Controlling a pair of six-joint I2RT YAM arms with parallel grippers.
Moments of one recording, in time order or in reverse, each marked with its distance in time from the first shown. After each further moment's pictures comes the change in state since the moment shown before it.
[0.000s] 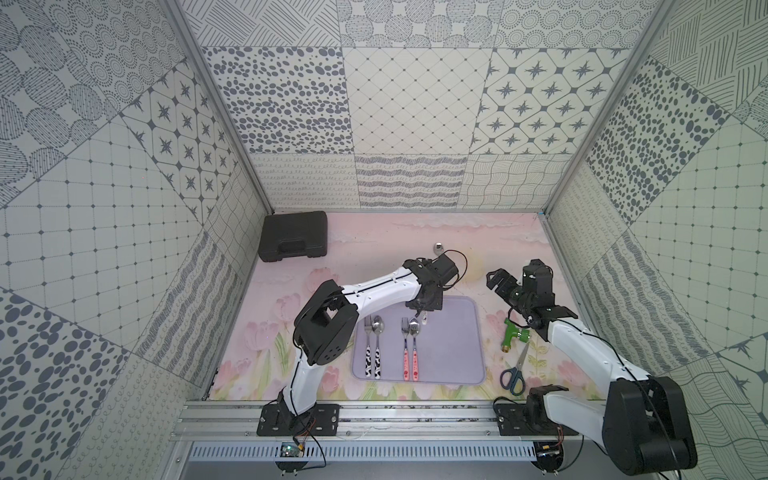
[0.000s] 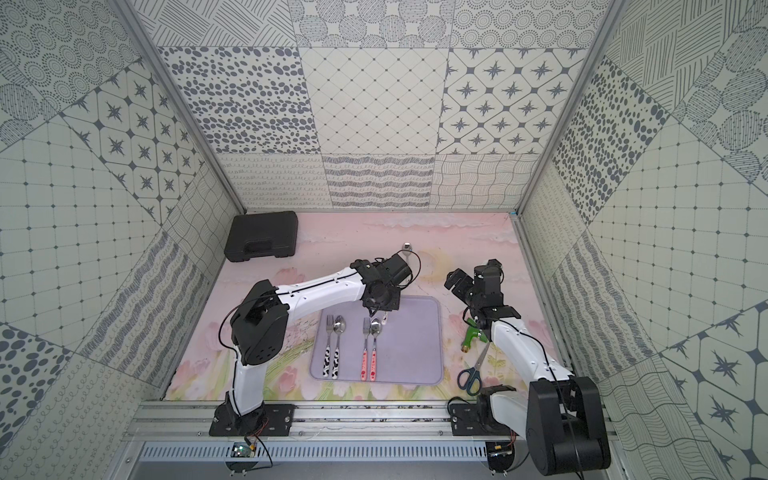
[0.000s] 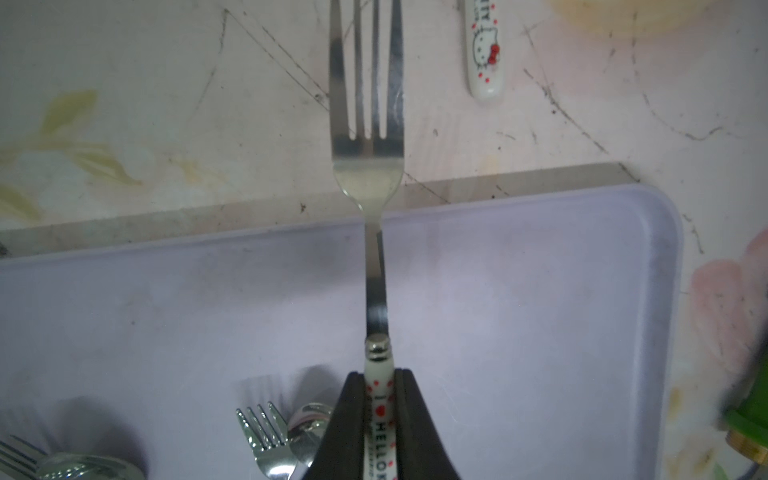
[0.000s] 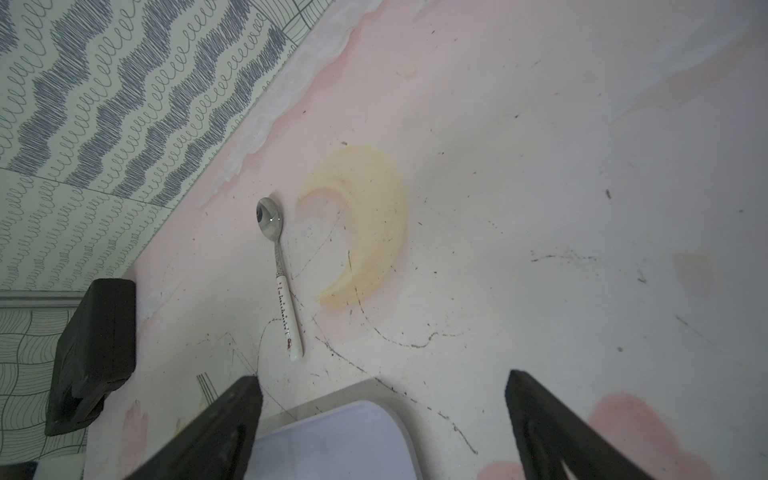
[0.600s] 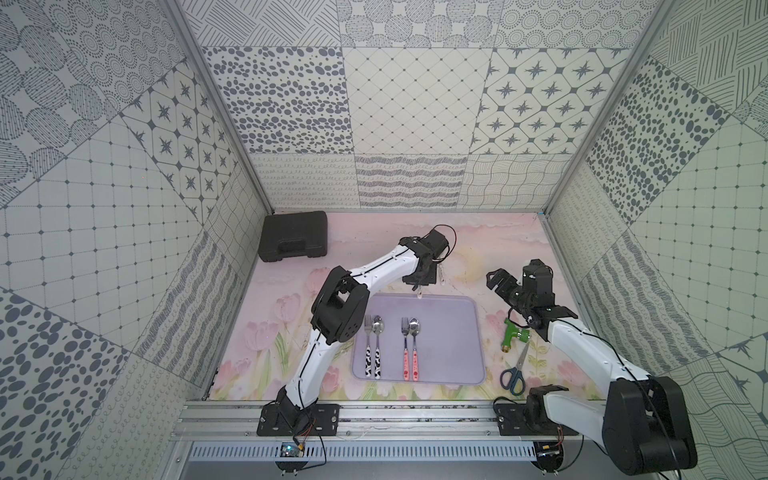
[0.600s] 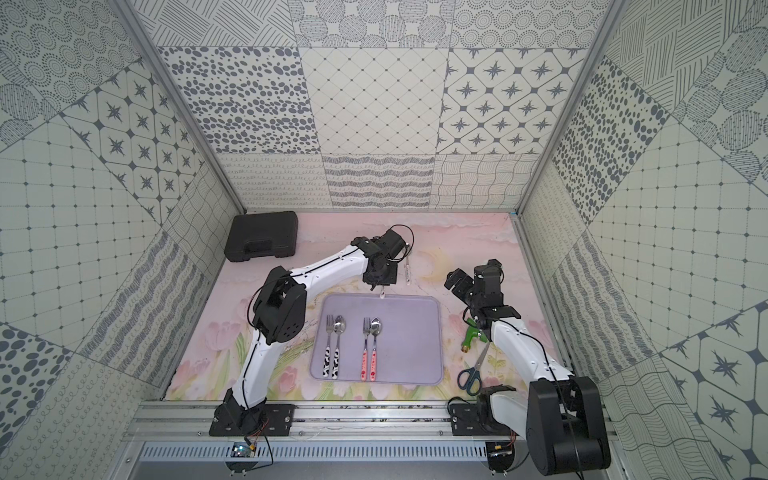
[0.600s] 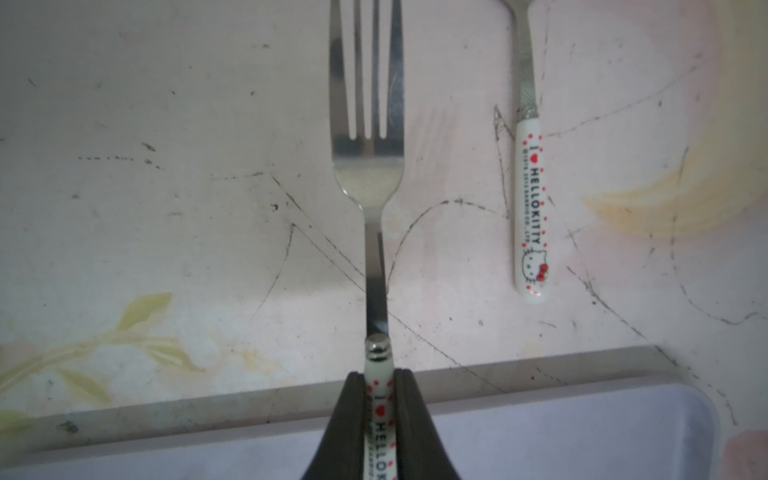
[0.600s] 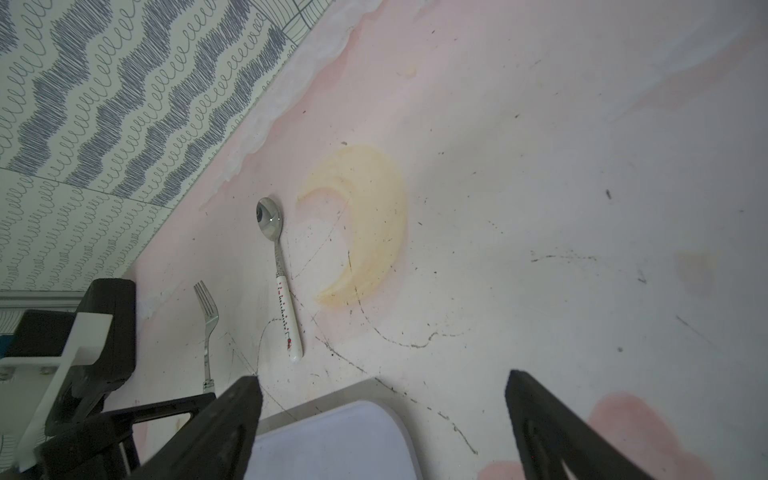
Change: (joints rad) left arm 0.157 0.217 0.304 -0.063 0.004 0.126; right arm 0.000 0.001 0.000 0.000 0.000 0.000
